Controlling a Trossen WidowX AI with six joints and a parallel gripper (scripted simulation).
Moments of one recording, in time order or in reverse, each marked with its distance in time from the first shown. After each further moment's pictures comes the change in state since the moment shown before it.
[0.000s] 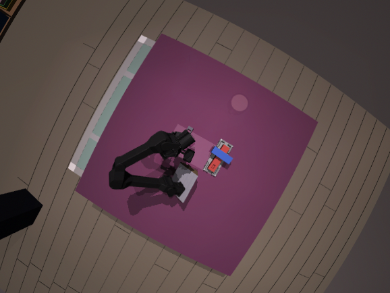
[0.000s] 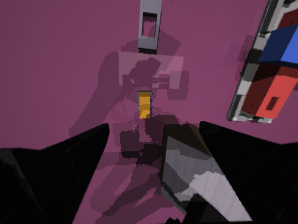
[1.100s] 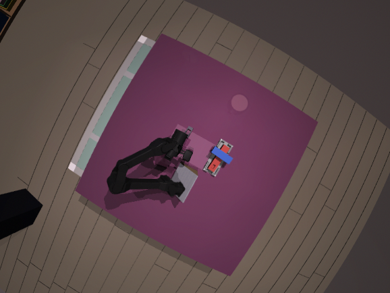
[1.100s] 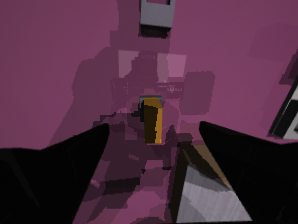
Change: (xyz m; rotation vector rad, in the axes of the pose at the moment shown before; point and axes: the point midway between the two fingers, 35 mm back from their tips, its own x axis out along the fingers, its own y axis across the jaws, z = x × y) arm 0.088 0.010 -0.009 0.008 -0.002 0.007
